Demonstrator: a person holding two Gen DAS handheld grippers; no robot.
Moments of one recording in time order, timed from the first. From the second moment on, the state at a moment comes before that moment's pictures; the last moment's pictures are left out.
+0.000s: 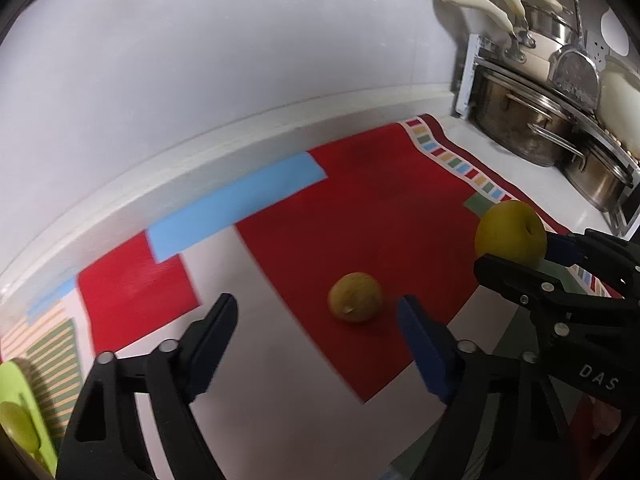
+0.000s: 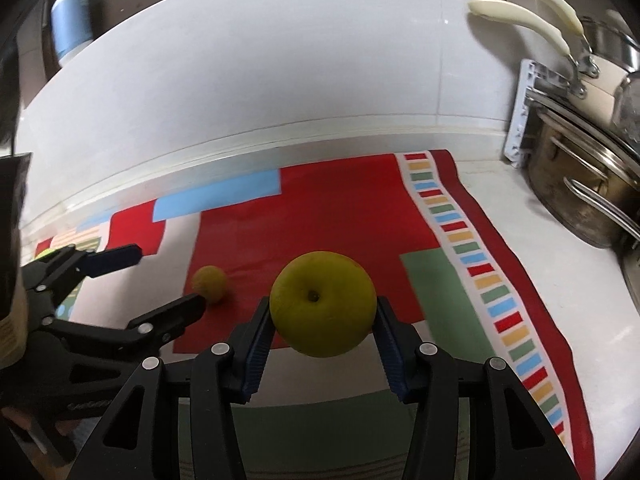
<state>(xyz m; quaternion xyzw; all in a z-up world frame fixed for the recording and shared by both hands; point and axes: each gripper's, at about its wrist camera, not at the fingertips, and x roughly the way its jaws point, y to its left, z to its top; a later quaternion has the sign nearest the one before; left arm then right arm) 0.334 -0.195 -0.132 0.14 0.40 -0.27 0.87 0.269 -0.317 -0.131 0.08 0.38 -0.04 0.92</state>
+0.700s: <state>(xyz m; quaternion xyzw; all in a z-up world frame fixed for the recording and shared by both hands) 0.330 -0.204 -0.125 0.12 0.40 -0.28 0.86 0.264 -0.326 -0.131 0.09 0.37 -0.05 0.92</state>
